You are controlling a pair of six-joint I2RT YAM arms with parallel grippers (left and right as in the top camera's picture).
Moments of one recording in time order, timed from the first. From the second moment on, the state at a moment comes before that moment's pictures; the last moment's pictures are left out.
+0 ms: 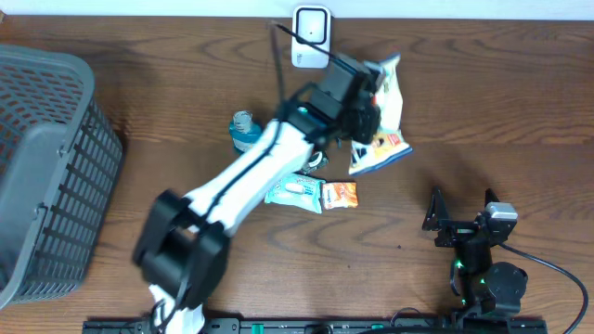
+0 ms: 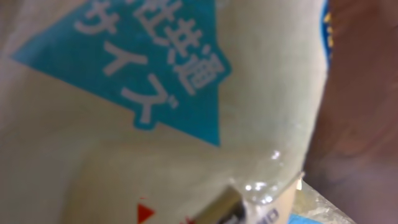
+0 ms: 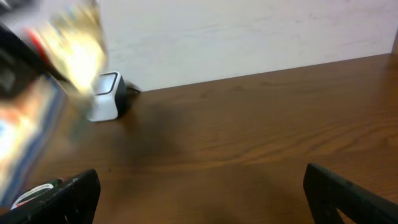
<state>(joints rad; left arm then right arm) -0.68 1.93 1.58 -0.46 0.25 -0.33 -0.08 0.01 0.01 -0.06 -0.09 0.17</state>
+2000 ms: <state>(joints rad) -0.75 1.97 1.64 -0.69 -0.05 -0.52 -0.08 0.01 0.01 -0.06 -0.09 0.17</state>
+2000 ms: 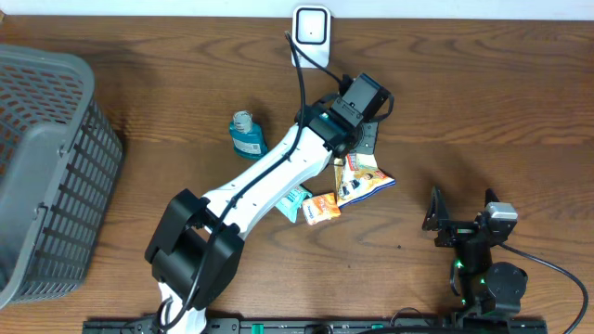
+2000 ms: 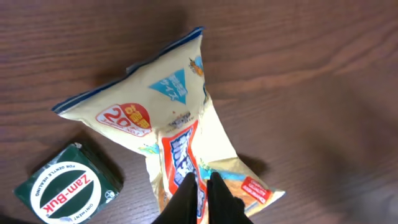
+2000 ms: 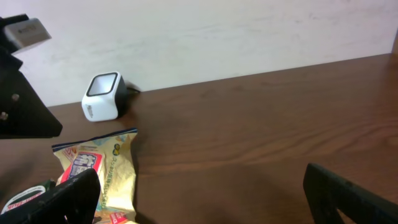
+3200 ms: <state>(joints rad) -0.77 2.13 1.66 -0.77 -0.09 -0.52 -0.08 0.01 0.01 -0.06 -0.09 0.17</state>
